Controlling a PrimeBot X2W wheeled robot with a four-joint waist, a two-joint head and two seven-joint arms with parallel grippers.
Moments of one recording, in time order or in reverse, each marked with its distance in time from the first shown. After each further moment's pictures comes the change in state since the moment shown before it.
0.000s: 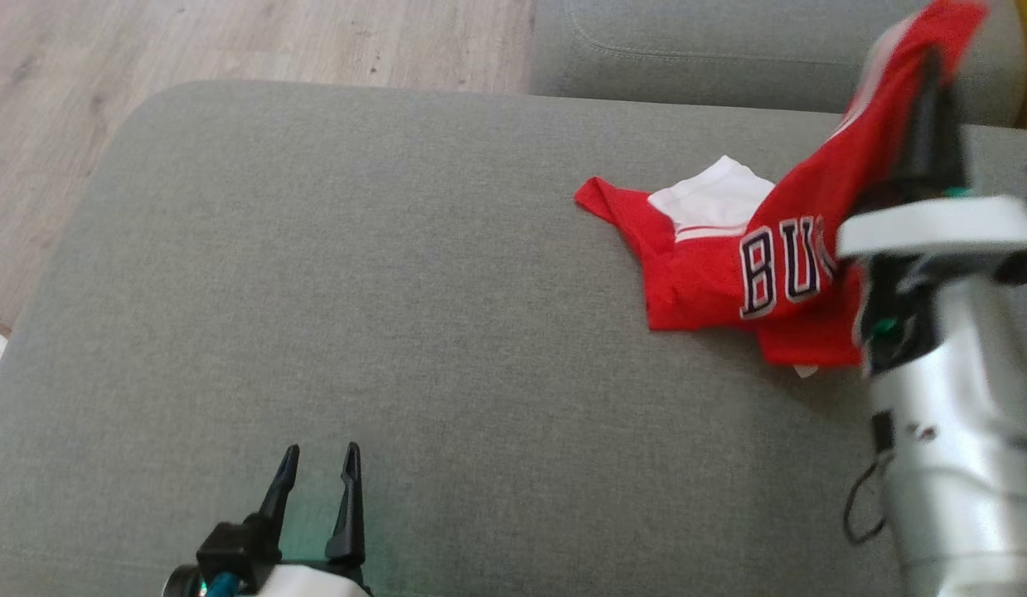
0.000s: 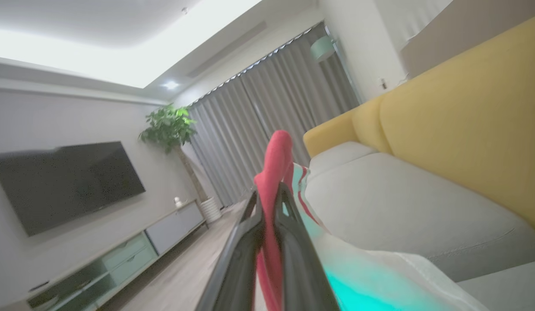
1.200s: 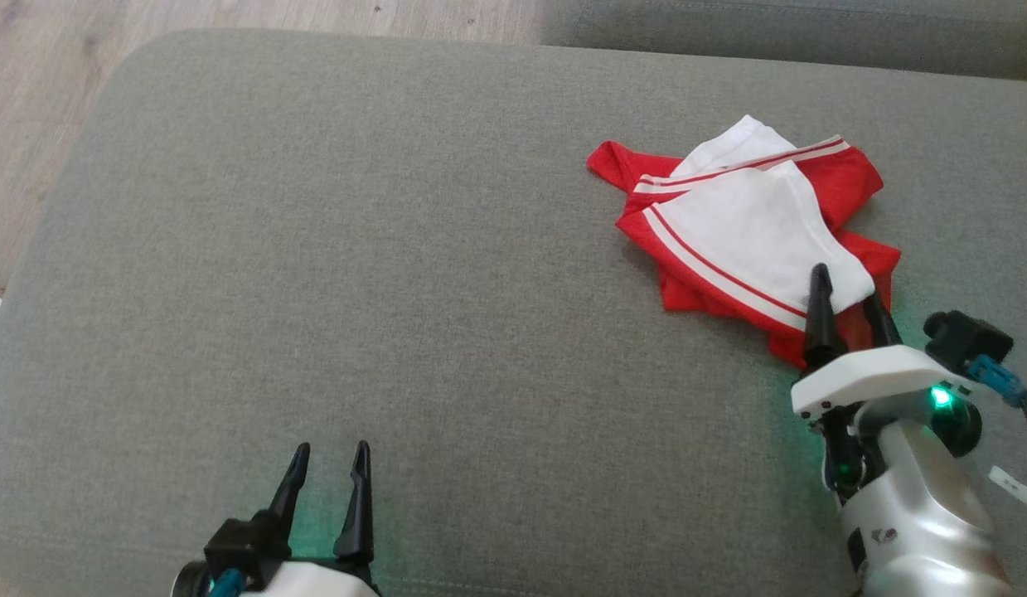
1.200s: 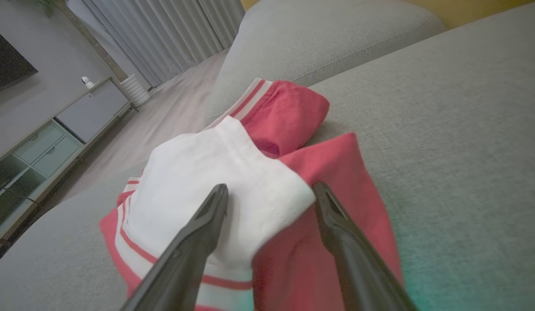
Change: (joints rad) left arm -0.010 0.000 -0.025 0.011 -0.021 -0.008 0.000; right arm 0.128 0.004 -0.015 0.368 -0.055 0.000 0.000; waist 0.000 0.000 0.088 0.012
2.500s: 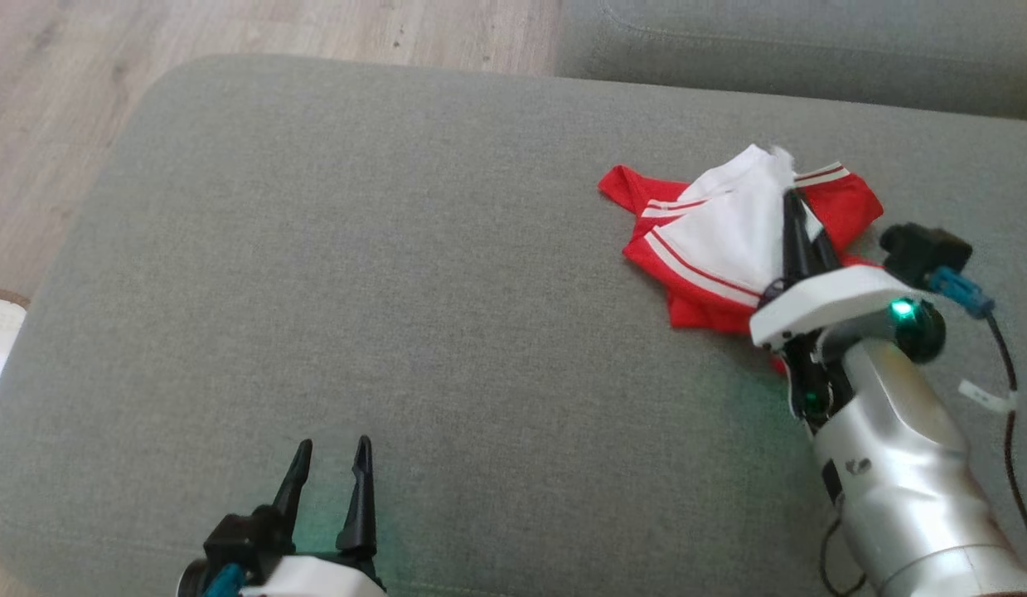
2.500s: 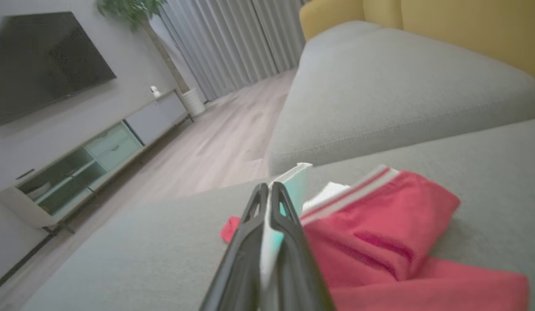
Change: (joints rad) left arm -0.014 0.000 -0.018 0.007 -0.045 0.008 0.000; right arm -0.165 -0.006 0.176 0.054 0.049 0.000 0.000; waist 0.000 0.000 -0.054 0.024
